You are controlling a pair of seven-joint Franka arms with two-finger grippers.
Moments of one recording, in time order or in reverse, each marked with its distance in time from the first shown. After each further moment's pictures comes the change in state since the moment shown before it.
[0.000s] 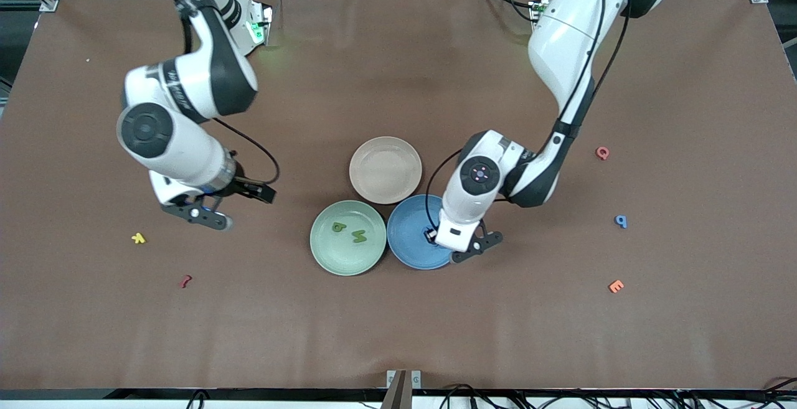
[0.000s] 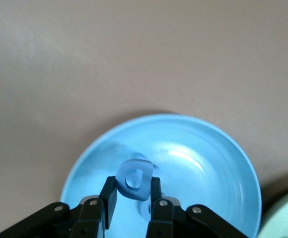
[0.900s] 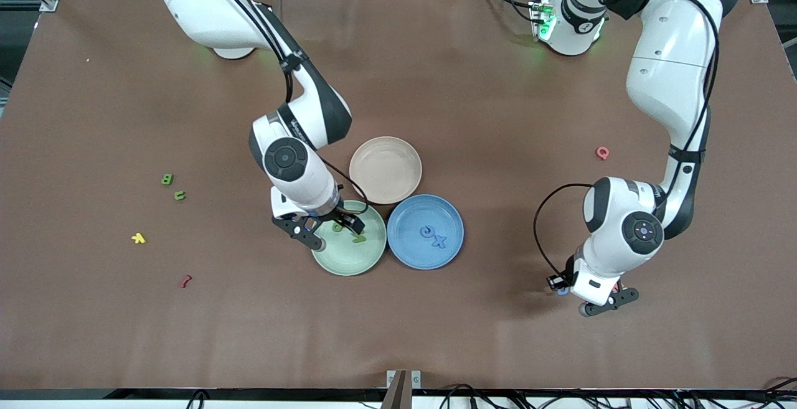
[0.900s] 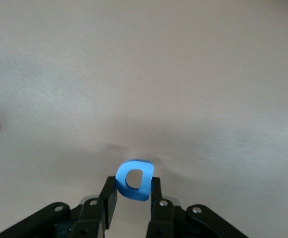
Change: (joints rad) left arm 0.393 0.011 -0.003 0.003 0.000 0.039 0.510; right arm 0.095 0.345 0.141 0.215 0.017 0.281 0.475
